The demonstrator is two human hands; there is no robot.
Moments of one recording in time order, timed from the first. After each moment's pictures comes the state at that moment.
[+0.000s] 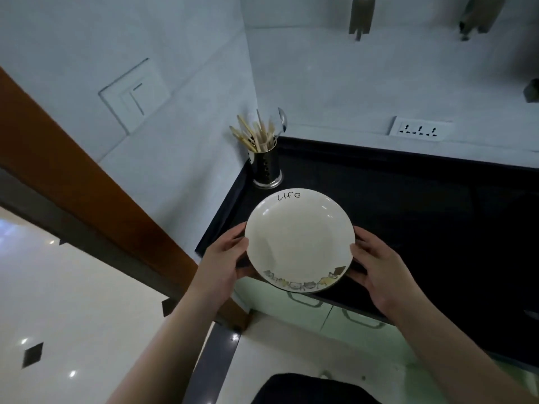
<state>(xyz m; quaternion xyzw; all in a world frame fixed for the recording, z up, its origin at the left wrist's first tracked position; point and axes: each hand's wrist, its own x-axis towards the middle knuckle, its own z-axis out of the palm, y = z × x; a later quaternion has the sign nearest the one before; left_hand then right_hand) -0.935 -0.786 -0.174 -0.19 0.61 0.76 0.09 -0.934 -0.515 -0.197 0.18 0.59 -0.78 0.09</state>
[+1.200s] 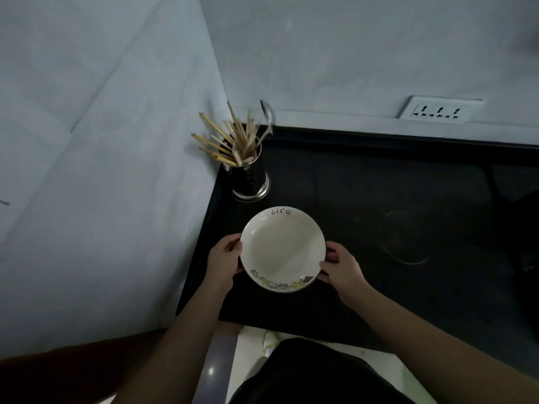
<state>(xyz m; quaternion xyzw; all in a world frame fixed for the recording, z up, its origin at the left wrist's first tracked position) -1.143 -0.827 -0.334 -0.28 0.71 0.63 0.15 -1.093 -0.581 -0.327 0.35 0.66 -0.64 0.18</state>
